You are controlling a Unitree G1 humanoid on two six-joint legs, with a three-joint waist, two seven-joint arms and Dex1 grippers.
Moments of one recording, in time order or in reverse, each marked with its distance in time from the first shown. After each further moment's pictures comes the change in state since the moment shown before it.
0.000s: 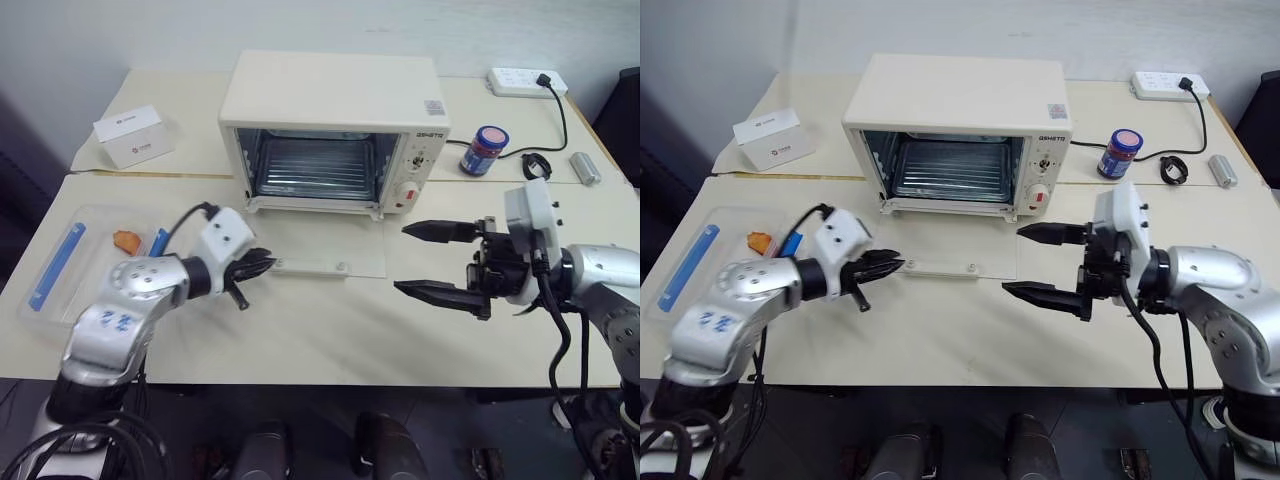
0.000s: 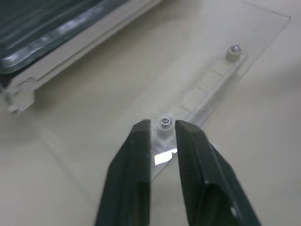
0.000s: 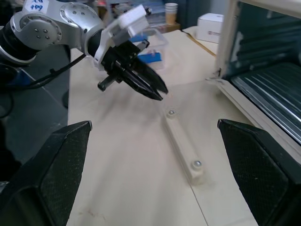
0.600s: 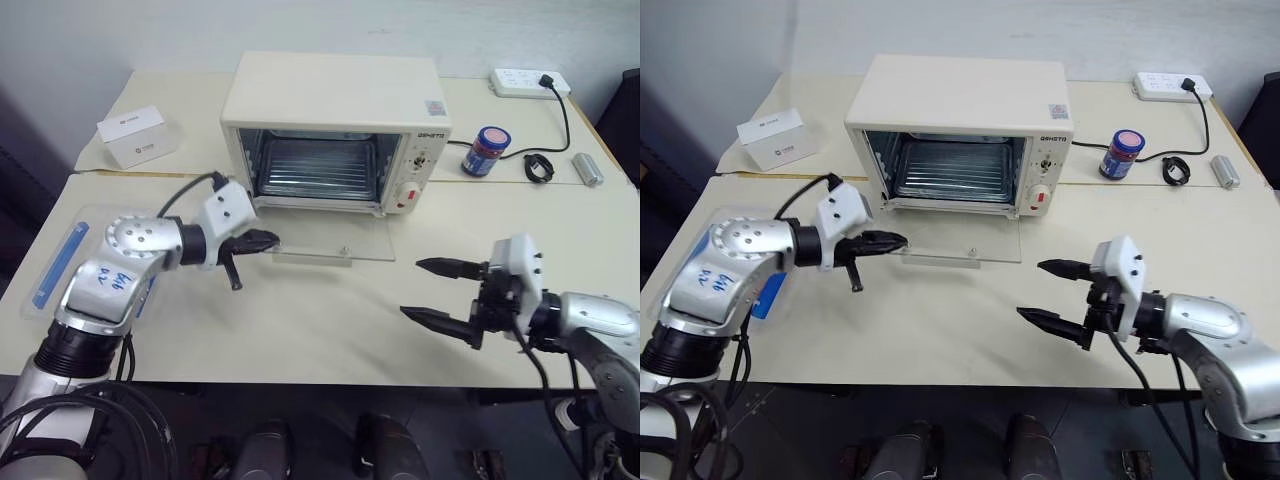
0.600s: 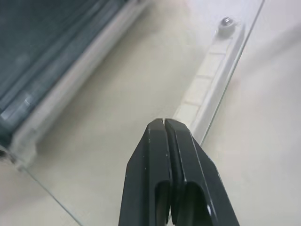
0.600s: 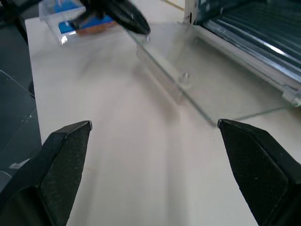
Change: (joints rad) left arm -0.247 0.161 -0.346 0.468 0.103 -0.444 -0.224; right arm 0.329 0.050 -0.152 -0.135 -0.095 -0.029 -0.120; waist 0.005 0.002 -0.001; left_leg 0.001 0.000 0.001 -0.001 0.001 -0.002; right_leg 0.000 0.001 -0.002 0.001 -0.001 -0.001
